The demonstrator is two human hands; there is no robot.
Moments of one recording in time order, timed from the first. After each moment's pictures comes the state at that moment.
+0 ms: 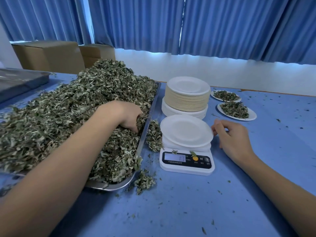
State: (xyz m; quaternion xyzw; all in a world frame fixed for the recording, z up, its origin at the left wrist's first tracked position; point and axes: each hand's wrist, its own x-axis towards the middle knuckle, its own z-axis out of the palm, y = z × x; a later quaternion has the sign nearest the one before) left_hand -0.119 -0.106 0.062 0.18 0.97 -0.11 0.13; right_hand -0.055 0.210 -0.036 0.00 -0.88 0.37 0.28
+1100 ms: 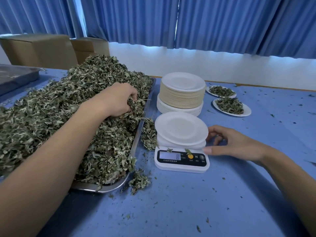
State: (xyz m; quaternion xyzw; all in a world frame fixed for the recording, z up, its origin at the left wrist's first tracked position) left_hand -0.126 -0.120 0.070 0.16 0.98 0.10 -0.06; right_hand -0.025 0.233 -0.002 0.08 -0.91 0.41 -0.10
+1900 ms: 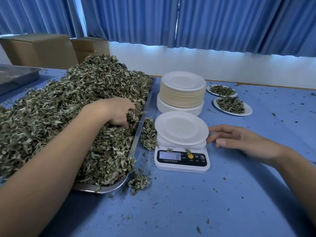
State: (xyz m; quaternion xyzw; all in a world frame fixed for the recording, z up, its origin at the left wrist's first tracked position) left_hand -0.119 -0.116 0.062 0.13 0.98 0.00 0.12; right_hand -0.024 0.258 -0.003 0.10 -0.84 0.51 -0.15
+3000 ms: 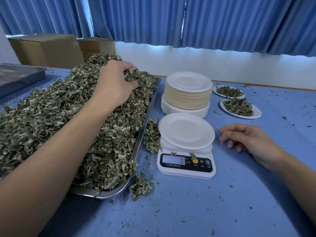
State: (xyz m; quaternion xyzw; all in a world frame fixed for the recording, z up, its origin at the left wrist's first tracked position) left_hand -0.119 -0.113 0.084 0.08 0.89 0.35 -0.28; right_hand -0.052 0.267 -0.030 0.01 -0.80 0.60 0.02
